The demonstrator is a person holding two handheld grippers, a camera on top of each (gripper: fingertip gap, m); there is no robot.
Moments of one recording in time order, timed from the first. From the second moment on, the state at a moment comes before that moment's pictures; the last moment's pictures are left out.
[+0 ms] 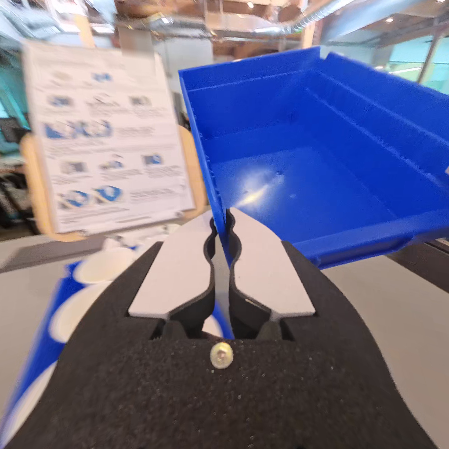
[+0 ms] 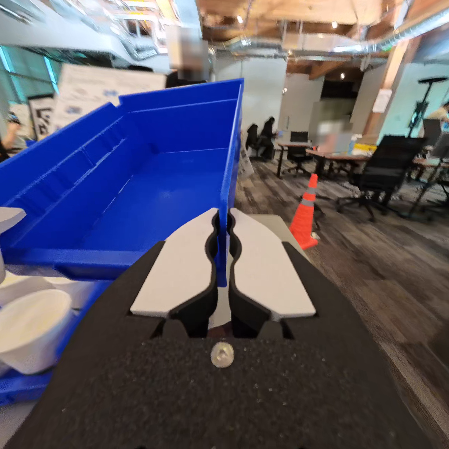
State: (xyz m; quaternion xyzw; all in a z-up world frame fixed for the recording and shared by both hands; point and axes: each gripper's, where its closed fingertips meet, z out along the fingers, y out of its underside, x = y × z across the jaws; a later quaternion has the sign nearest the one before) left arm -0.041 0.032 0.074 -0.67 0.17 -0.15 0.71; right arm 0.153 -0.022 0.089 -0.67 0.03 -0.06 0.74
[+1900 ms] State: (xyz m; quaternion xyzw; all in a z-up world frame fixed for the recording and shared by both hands) left arm -0.249 0.032 -0.114 -0.82 0.07 -0.04 0.57; right arm -0.058 0.027 -0.123 -0.81 0.02 0.06 0.58
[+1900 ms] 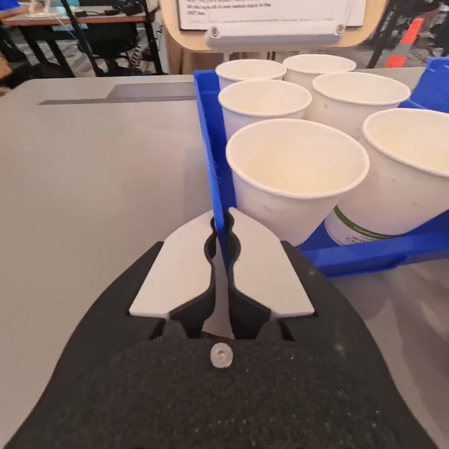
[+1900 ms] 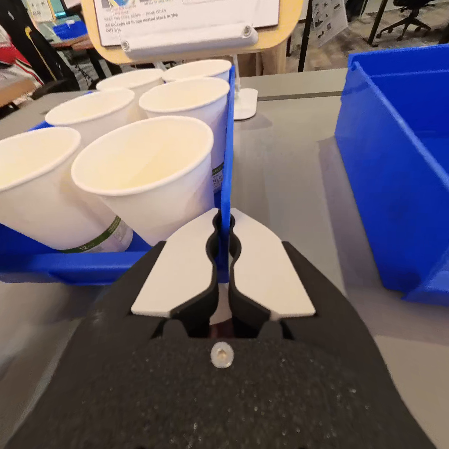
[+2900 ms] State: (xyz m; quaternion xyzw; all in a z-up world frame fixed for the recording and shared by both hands) left arm -0.498 0.069 -0.121 -0.81 0.03 0.00 0.59; right arm -0.307 0.050 -0.126 -0.81 -0.02 0.19 0.56
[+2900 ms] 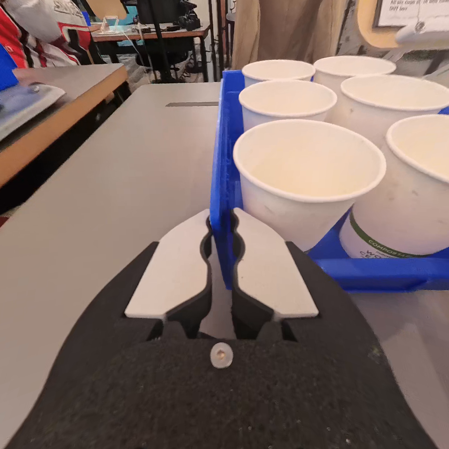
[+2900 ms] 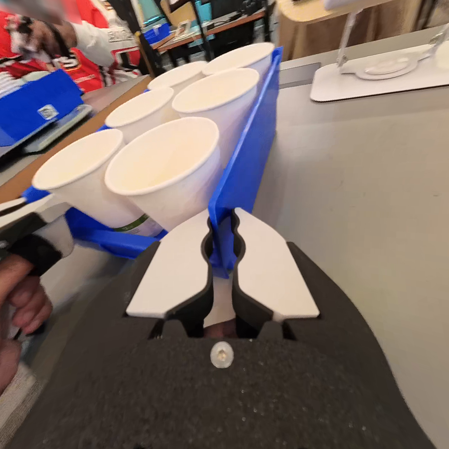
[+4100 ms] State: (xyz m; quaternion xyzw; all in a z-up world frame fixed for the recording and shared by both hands) left arm -0.241 -0.027 -0.102 -0.81 0.09 -0.15 0.56; right arm 0.024 -0.024 -0.100 -0.79 -0.11 0.16 0.58
